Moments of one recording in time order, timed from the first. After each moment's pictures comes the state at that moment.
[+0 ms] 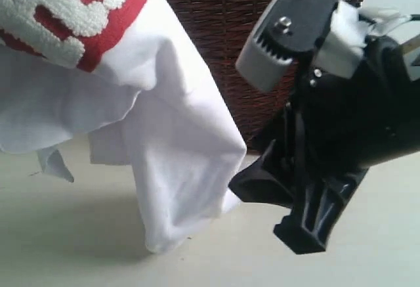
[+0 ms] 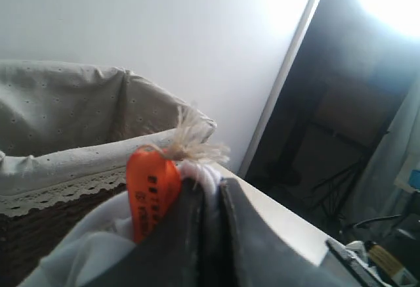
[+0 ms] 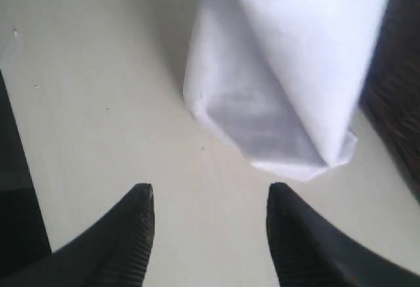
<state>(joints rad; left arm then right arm) -0.16 0.99 -1.08 1.73 -0.84 -2.12 0.63 1.15 -0.93 0.31 0.79 -0.51</state>
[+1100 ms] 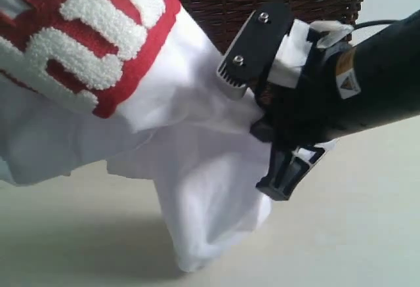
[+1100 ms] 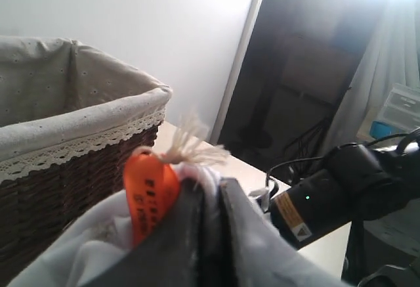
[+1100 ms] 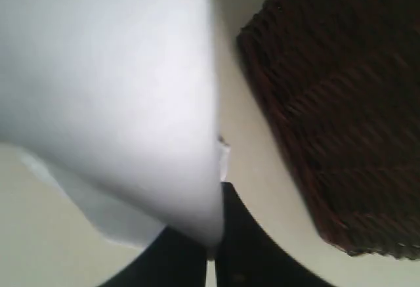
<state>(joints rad) -0.16 0.97 -1.08 1.77 -0.99 -2.12 0.63 1.28 -0.93 -0.16 0.63 -0.24</state>
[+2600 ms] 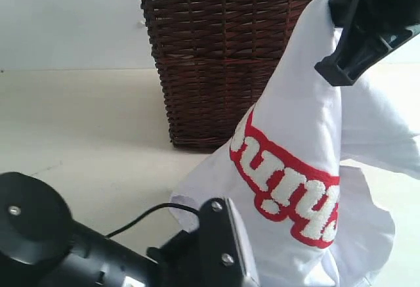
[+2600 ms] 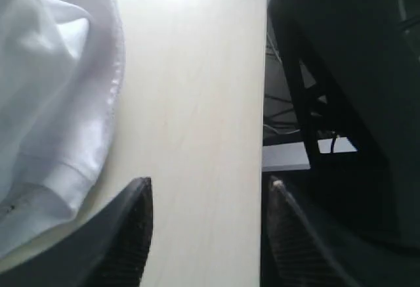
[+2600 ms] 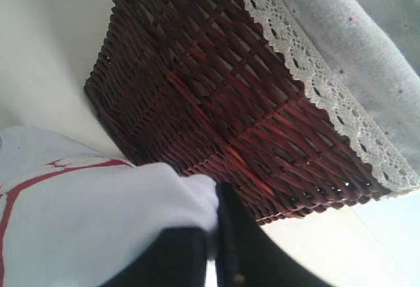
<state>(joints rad) -1.08 1.57 -0.66 1.75 -0.44 -1.56 0.63 1.12 -1.11 -0.48 0.81 -0.02</state>
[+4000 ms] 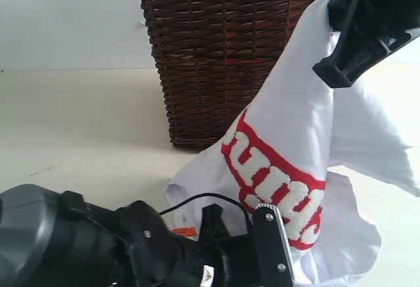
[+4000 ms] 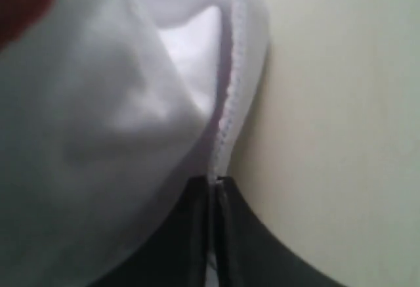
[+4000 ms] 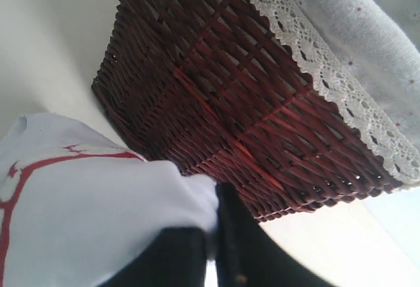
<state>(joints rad) -1.14 1.88 -0.82 1.75 -0.02 -1.37 0.63 1.12 -1.11 -0.46 0.82 -0.01</state>
